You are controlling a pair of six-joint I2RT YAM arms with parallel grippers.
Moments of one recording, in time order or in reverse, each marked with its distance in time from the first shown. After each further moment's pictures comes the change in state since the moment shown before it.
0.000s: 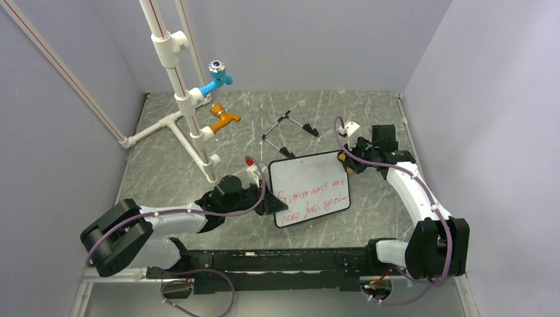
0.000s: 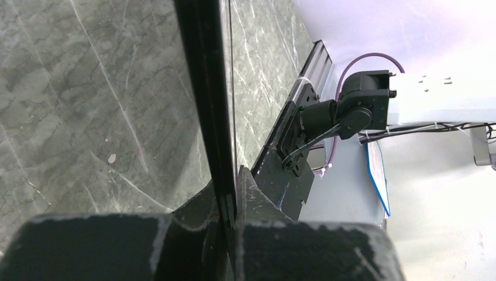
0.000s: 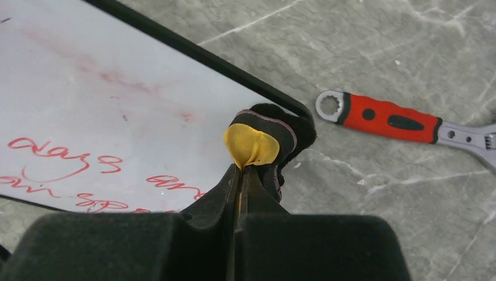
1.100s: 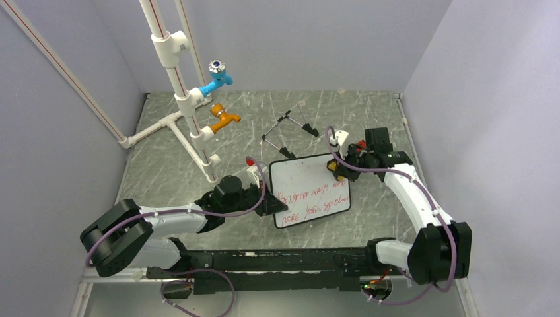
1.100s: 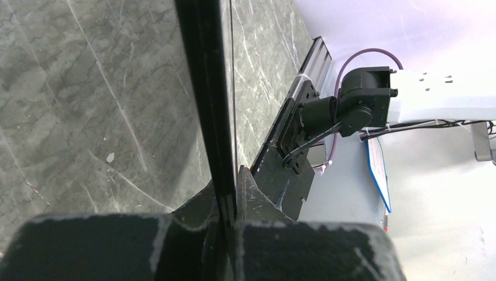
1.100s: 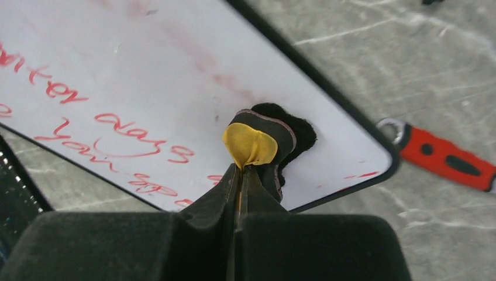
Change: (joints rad) left arm 0.000 -0.001 0.000 -0.001 0.008 0.010; right arm 0.062 -0.015 0.018 -0.121 -0.121 -0.108
